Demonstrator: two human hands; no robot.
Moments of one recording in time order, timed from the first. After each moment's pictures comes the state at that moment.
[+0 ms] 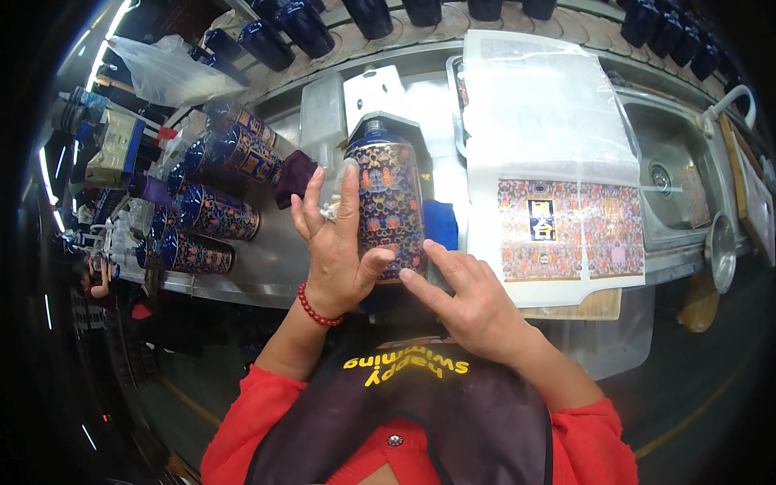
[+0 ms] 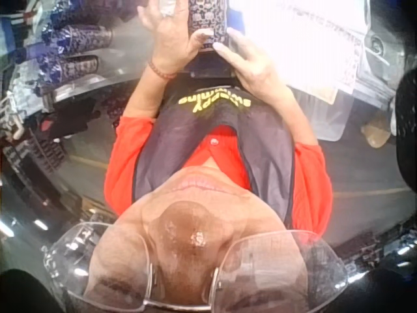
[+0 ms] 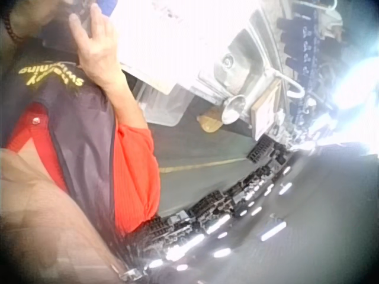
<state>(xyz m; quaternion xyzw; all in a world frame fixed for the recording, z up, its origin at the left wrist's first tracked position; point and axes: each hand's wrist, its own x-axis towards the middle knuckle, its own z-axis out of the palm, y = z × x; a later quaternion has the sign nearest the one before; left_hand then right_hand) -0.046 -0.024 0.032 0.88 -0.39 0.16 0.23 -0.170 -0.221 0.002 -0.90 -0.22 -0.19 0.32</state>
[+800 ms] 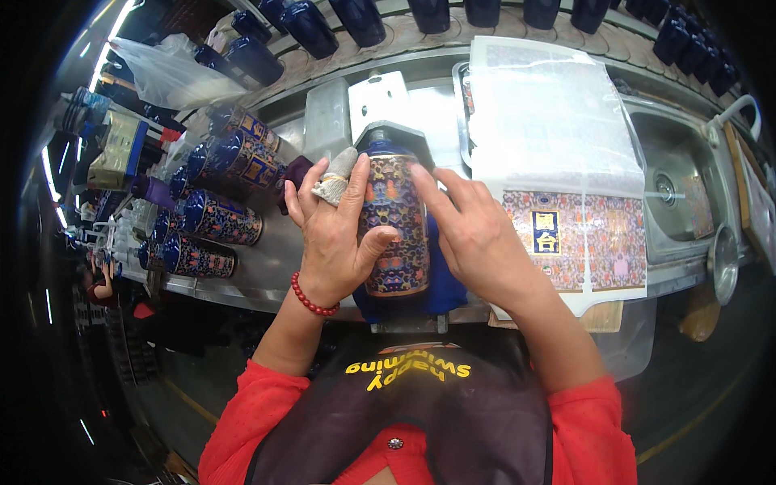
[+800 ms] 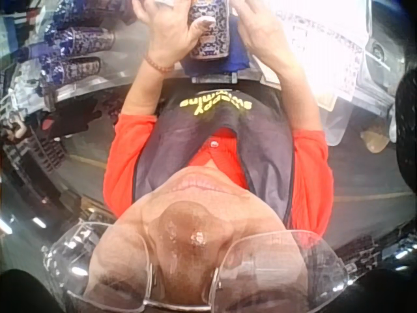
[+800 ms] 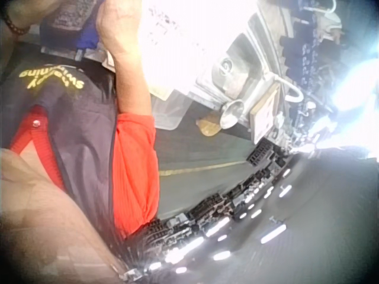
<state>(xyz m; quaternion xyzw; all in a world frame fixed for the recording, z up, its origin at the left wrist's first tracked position) -0.023 -0.031 0.040 0.90 -0.38 0.18 0.16 -0.095 -0.241 0.024 -0.92 -0.14 -0.21 0.31</state>
